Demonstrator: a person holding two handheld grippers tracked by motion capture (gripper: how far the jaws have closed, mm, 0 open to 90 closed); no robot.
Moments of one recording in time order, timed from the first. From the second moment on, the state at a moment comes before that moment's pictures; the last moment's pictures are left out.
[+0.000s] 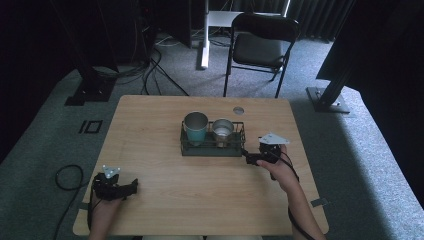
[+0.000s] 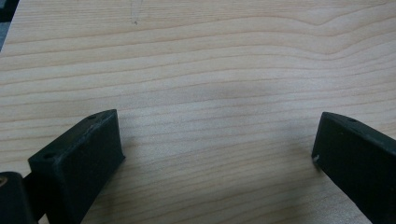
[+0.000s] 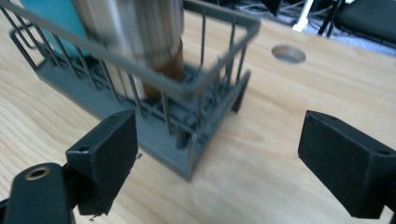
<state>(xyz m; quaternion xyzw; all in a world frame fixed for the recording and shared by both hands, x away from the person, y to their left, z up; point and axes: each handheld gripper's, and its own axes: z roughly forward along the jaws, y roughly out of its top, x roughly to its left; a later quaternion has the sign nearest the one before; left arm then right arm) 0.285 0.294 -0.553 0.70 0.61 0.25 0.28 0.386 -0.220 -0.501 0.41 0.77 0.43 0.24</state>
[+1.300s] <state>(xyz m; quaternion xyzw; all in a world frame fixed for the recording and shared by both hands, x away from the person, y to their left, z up) 0.285 0.294 -0.553 0.70 0.61 0.25 0.28 0.335 -0.277 -0.551 0.46 0.77 0.37 0.22</state>
